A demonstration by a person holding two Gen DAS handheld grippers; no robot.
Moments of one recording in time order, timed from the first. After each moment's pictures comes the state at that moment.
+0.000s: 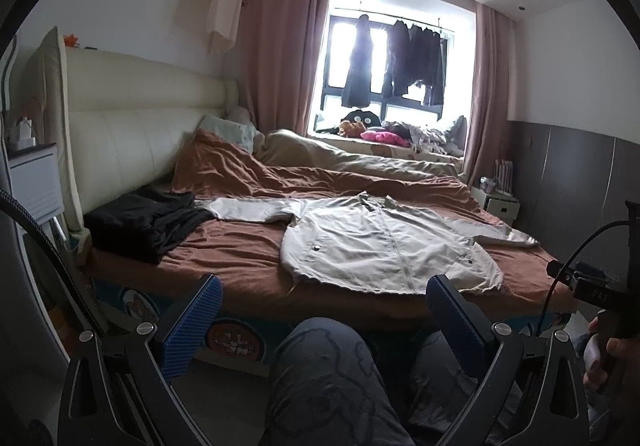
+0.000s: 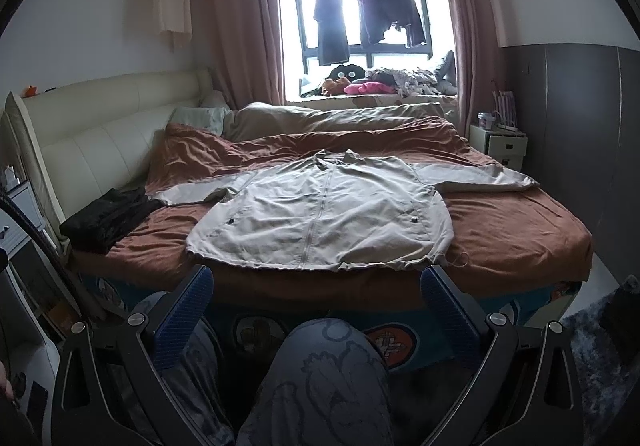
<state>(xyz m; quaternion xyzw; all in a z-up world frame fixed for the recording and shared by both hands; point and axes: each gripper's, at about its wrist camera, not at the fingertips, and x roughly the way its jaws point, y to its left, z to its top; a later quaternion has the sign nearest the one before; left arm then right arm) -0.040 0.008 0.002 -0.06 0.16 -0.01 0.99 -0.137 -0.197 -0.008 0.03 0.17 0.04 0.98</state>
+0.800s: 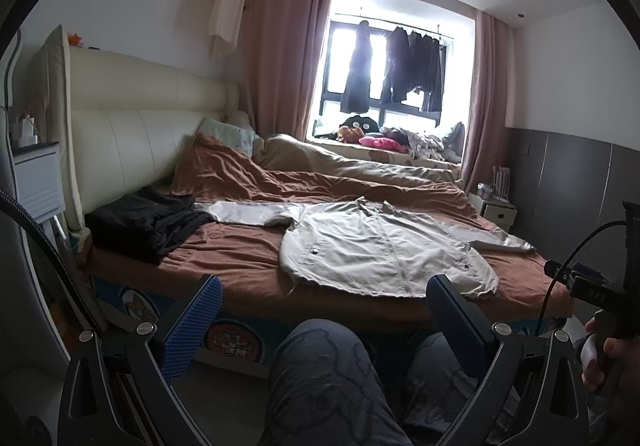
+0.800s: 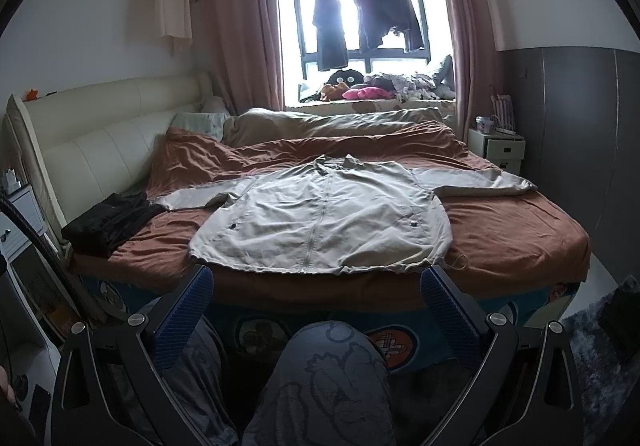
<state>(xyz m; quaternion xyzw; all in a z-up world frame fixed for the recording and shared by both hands) -0.047 0.014 0.000 -0.06 0.15 -0.01 0.99 -0.142 -0.197 -0.011 0.03 0.16 0.04 0.99</state>
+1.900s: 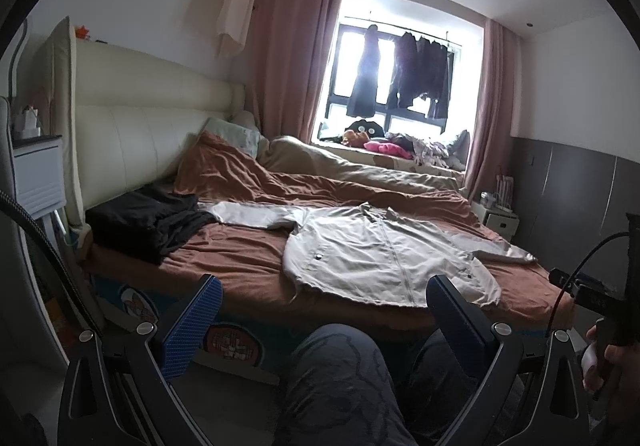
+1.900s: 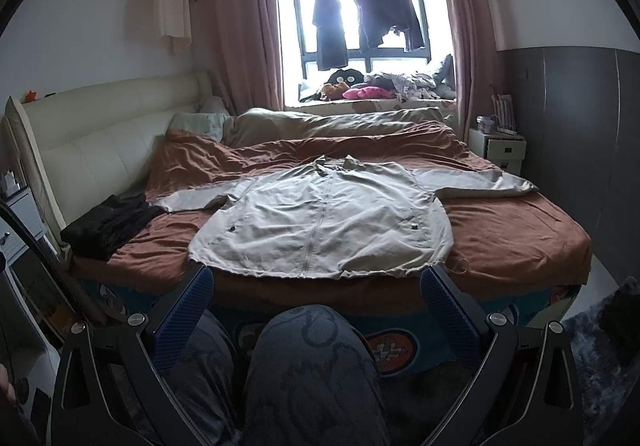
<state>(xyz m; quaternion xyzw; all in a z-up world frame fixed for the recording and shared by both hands) -0.033 0.033 -0.003 -0.08 0.14 0.00 0.99 -0.126 -0.197 -0.006 0.03 0.16 0.04 0.99</state>
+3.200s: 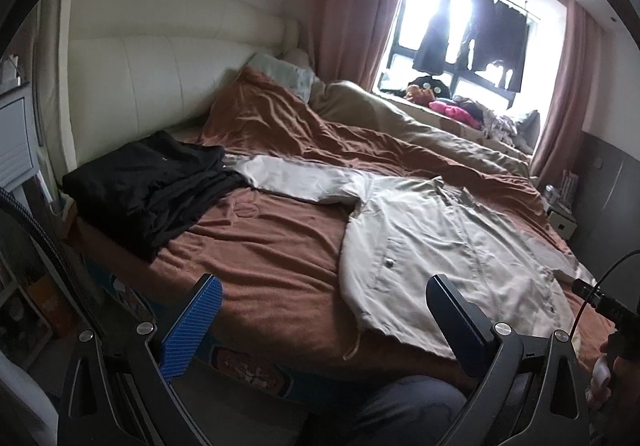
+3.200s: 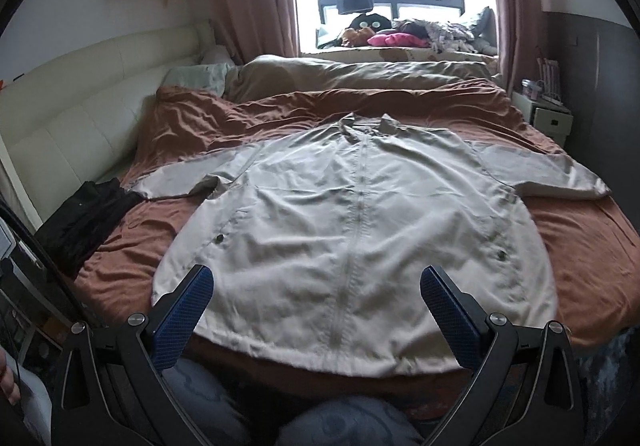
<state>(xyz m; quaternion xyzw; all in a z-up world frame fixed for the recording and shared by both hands) 0.197 0.114 -0.039 -0.13 0.25 0.08 0.96 0.156 -0.151 0.007 0.03 0.26 0.08 0.96</state>
